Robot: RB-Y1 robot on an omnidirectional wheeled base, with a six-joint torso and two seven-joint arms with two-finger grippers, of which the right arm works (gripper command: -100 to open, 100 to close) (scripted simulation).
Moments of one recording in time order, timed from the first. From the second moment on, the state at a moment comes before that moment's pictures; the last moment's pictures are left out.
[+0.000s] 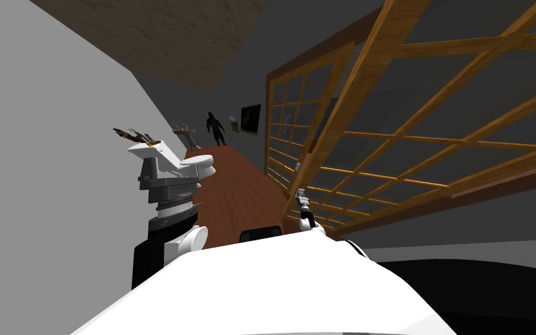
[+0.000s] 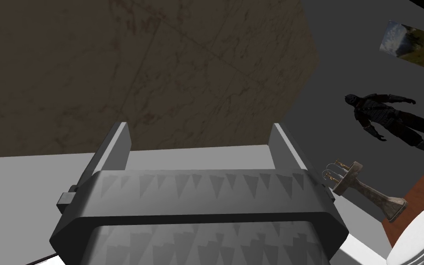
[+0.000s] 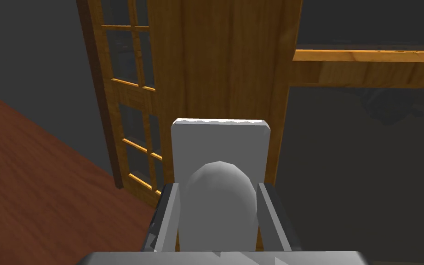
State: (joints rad) arm -0.09 -0.26 -0.07 -0.54 -0.28 -0.89 -1.65
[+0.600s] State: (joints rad) arm -0.07 -0.28 -0.02 -0.55 -0.25 -0.90 -1.70
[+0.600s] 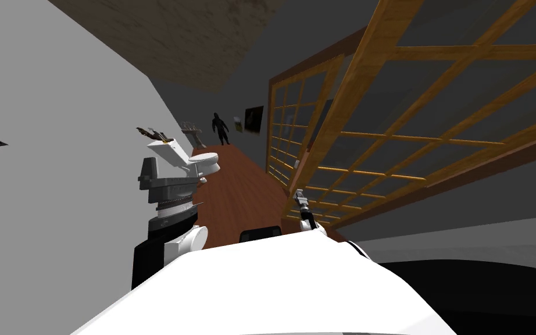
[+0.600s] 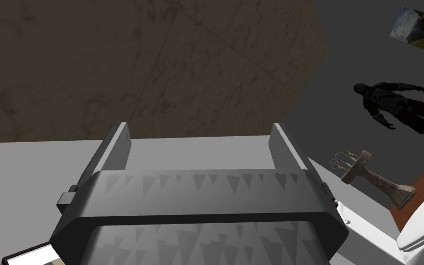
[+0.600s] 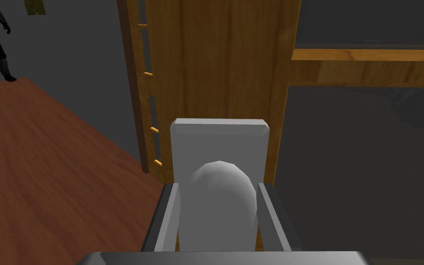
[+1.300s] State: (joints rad) arm -0.04 -0.33 0.06 -0.56 -0.19 -0.94 -1.79
